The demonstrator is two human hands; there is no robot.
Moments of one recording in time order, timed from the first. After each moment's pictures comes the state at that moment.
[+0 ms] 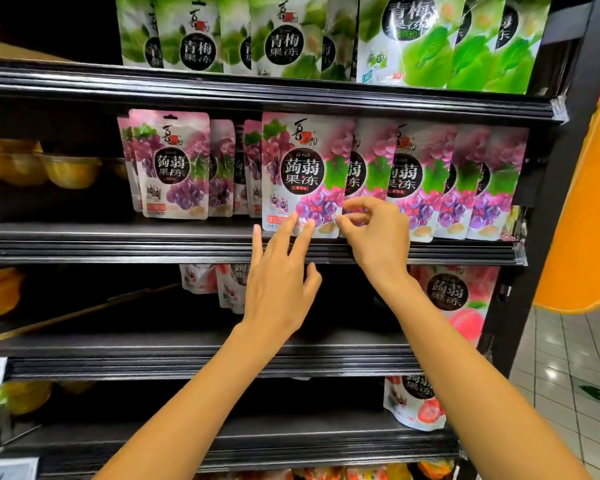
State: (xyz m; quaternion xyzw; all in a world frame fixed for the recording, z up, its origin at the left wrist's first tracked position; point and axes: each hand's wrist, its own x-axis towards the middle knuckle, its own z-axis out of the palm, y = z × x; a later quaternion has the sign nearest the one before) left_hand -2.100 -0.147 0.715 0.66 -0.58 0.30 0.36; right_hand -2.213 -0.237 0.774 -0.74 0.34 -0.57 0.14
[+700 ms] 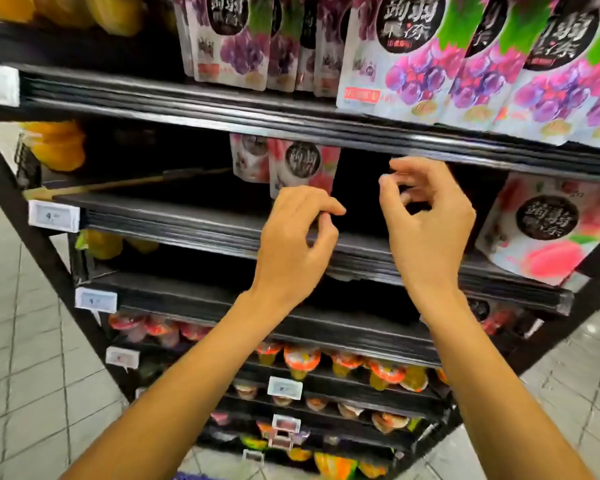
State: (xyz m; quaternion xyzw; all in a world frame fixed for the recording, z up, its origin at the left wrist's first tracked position) left_hand -2.088 -0.091 0.634 0.57 -0.55 0.24 0.56; right_hand -2.206 -0.177 0.676 -0.71 0.23 -0.62 0.24
